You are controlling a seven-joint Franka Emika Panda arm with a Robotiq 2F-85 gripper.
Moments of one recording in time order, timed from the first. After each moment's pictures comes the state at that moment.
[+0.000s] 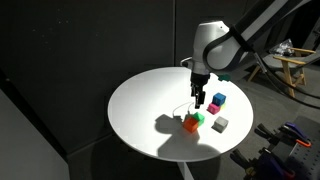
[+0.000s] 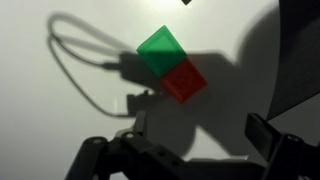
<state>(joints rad) 0.07 0.27 0.17 -2.31 -0.02 2.59 -0.69</state>
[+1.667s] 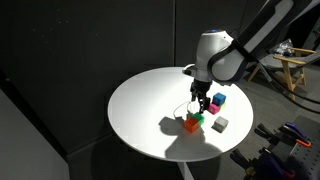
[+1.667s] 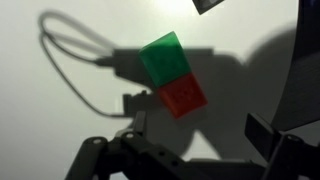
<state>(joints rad) 0.06 0.31 0.17 -2.36 -0.07 2.69 -0.85</state>
